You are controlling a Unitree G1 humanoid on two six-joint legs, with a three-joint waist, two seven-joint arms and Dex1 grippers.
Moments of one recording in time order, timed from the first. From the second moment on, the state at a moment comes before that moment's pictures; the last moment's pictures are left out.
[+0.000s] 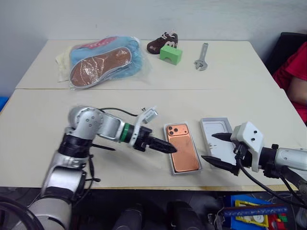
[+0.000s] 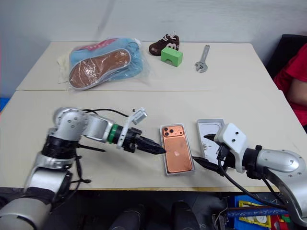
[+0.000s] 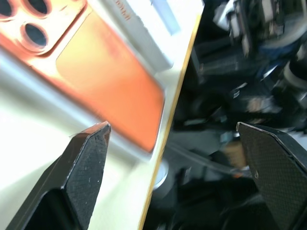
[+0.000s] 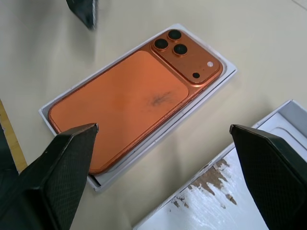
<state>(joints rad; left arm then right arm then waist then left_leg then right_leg) -0.82 0.61 -0.20 -0.06 -1.09 1.55 -0.56 0.05 -0.89 -0.27 -0.68 0.54 0.79 0.84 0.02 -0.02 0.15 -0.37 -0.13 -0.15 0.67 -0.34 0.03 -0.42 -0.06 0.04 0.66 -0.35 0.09</state>
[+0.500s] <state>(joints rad) -0.46 0.74 -0.20 -0.19 -0.54 0.33 -1.13 -0.13 -0.64 -0.19 -0.68 0.52 1.23 0.35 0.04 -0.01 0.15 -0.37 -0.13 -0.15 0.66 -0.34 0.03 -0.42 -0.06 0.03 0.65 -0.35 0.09</state>
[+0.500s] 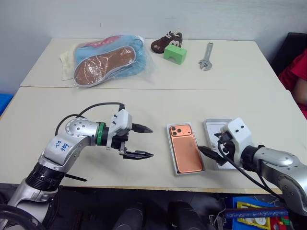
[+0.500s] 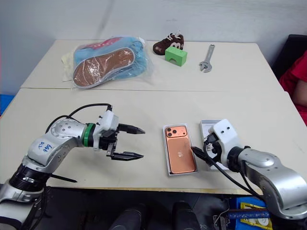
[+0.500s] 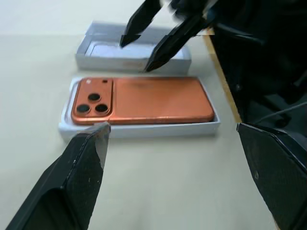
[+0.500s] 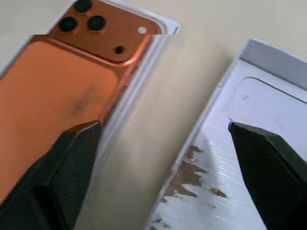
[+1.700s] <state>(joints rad) -0.27 0.72 0.02 -0.09 -0.39 0.24 -1.03 -0.56 -0.43 -0.07 -0.23 1.93 1.22 -0.12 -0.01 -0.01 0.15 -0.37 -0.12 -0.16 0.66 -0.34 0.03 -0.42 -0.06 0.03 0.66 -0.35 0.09</state>
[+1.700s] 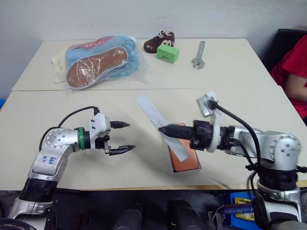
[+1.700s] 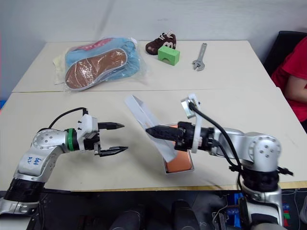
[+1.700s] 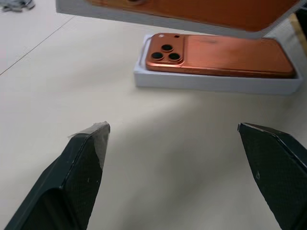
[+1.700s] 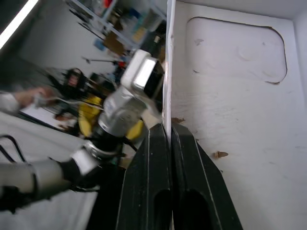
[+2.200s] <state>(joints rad) -0.14 0.75 0.12 -0.25 -0.41 0.34 -0.96 -0.42 -0.24 0.05 -0.06 1.95 1.17 -0.27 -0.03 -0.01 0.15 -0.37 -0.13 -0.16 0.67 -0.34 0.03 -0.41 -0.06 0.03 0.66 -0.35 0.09</state>
